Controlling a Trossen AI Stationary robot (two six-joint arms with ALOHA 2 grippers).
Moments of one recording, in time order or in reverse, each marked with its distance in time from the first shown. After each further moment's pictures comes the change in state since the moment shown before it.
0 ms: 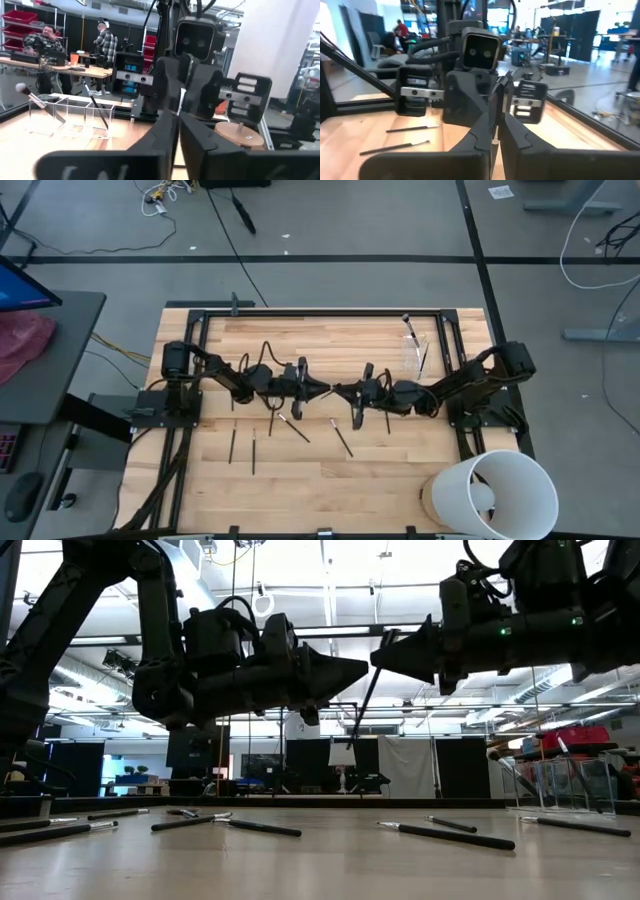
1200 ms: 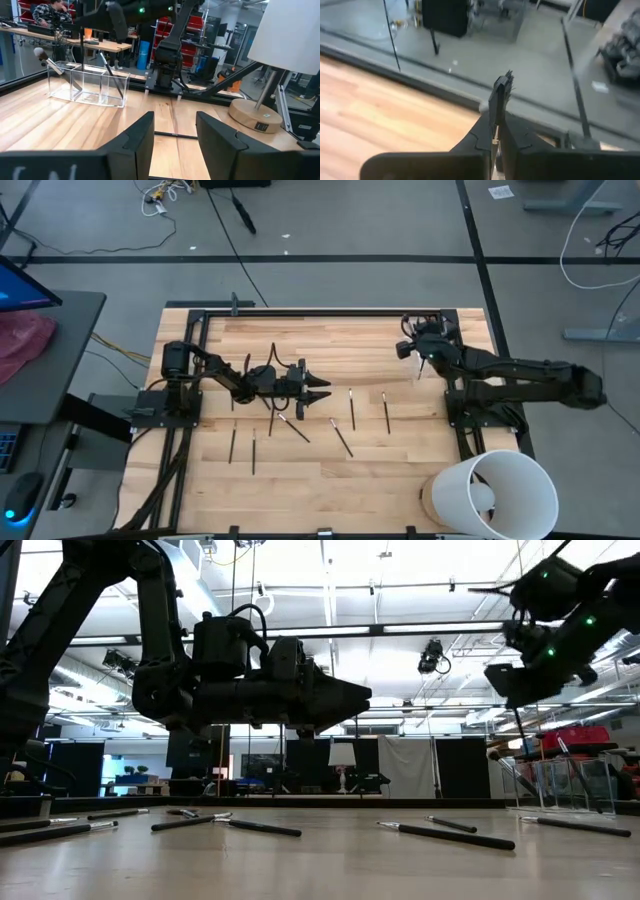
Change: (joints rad) left arm 0.000 -0.001 -0.001 -0.146 -0.052 -0.002; right arm -0.503 -0.777 -0.001 -1.453 0.480 0.352
